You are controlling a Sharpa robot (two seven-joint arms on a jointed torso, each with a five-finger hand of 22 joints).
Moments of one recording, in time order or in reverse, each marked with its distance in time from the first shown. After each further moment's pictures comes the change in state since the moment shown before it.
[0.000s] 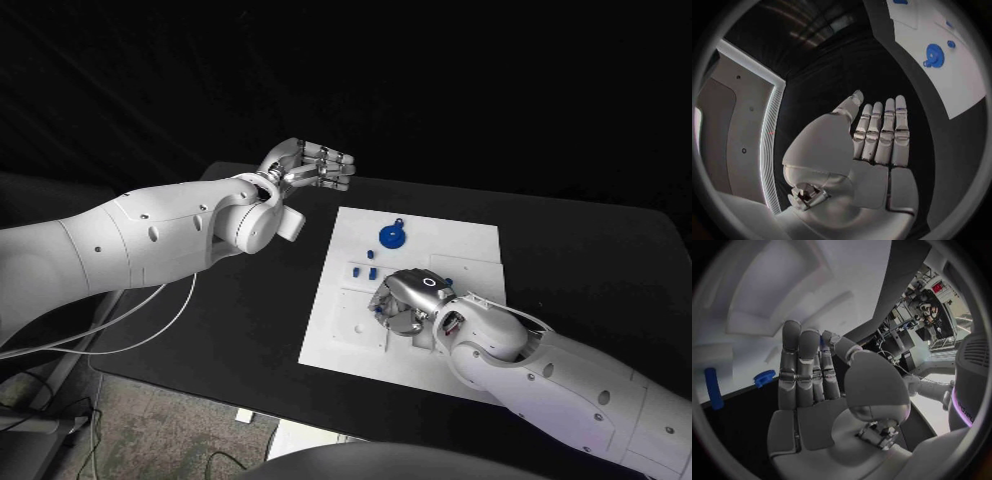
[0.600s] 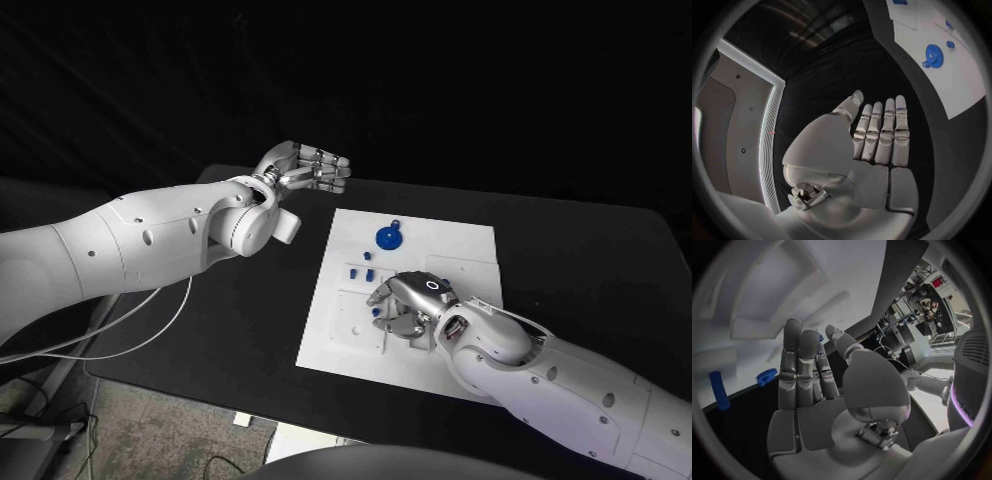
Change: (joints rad) left arm 0.000 -0.002 0.000 -0.001 0.000 0.006 -0.006; left_hand 0.000 0.000 0.000 0.000 0.000 0.000 0.000 0.000 0.000 0.000 0.000 0.000 0.000 0.000 0.000 0.000 0.000 0.000 0.000 0.000 0.000 0.000; right arm -0.007 -0.028 -0.006 0.025 0.049 -0.062 0.013; right_hand 0.024 -0.037 -0.203 0.018 -0.012 -0.126 0.017 0.002 -0.002 -0.197 0.056 -0.010 -0.003 -0.004 0.036 0.004 -0.020 0.031 0.024 0.042 -0.064 -0.037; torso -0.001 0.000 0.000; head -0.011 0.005
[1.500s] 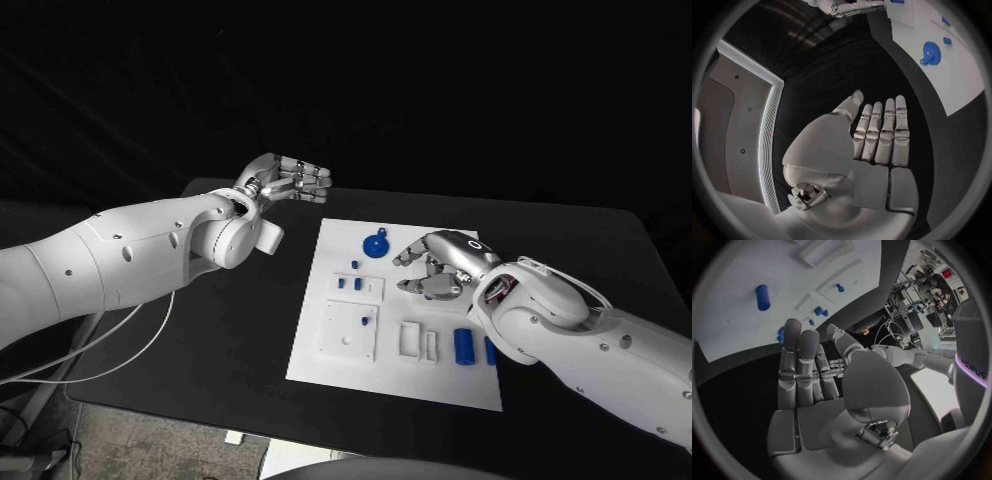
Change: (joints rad) left arm 0.000 -0.001 0.000 -0.020 0.000 0.010 -0.005; left_hand 0.000 0.000 0.000 0.000 0.000 0.000 0.000 0.000 0.000 0.000 0.000 0.000 0.000 0.000 0.000 0.000 0.000 0.000 0.000 0.000 0.000 -0.001; right arm 0.043 -0.181 0.161 0.157 0.097 0.069 -0.036; right_hand 0.015 0.001 -0.051 0.023 -0.012 -0.040 -0.006 0.000 0.000 -0.004 -0.001 0.000 0.000 -0.002 0.005 0.025 0.001 -0.003 0.000 0.000 -0.015 0.025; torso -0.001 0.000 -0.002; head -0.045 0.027
